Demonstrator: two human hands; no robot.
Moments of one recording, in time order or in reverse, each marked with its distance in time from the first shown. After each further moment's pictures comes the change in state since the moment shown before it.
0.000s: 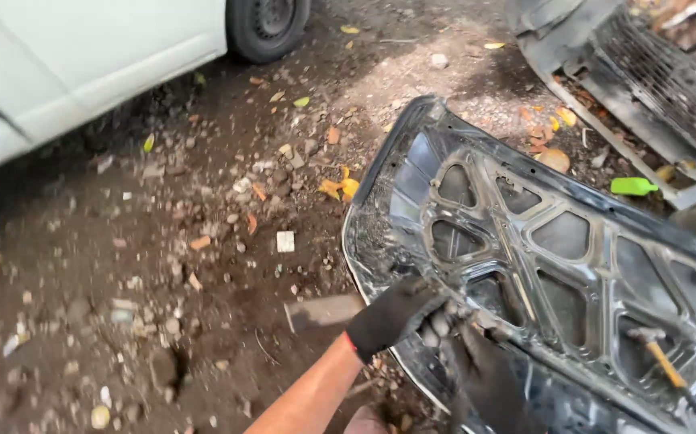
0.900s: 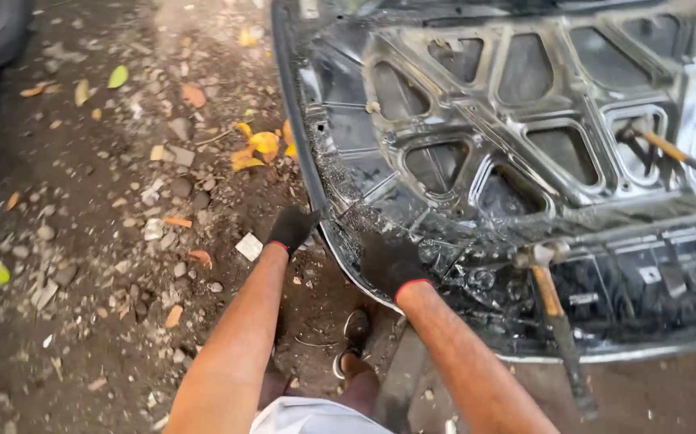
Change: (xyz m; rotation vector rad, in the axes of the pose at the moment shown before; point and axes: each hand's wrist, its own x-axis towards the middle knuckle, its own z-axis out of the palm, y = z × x) left_hand -0.084 -0.512 -0.015 -0.142 -0.755 -1.134; right_hand 0.312 0.009 0.223 -0.362 -0.208 0.728
